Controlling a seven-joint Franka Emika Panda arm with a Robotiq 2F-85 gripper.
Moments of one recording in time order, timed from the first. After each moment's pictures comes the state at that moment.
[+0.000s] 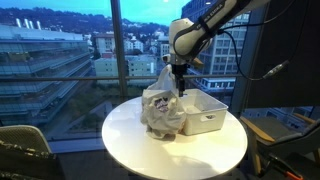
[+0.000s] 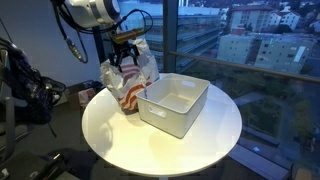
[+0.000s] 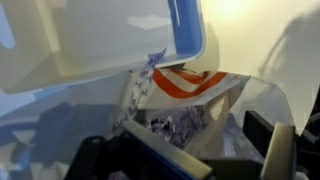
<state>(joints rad) 0.14 0.28 0.11 -1.95 -0.31 2.29 -0.73</state>
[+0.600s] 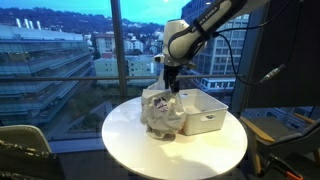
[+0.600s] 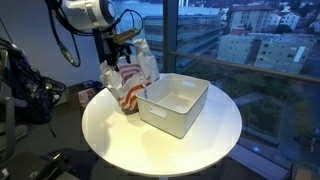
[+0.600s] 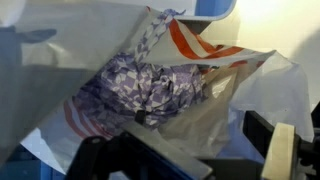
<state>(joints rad) 0.13 0.32 0.17 -1.93 -0.30 2.40 -0.96</state>
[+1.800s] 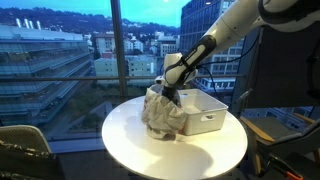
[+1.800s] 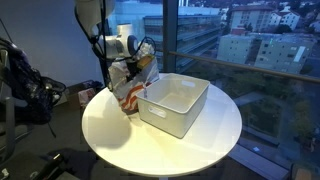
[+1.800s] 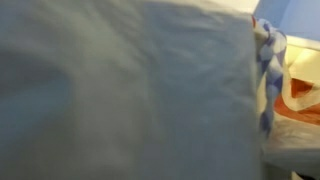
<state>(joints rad) 0.05 0.71 0.16 -1.67 -0.30 2.50 -1.19</state>
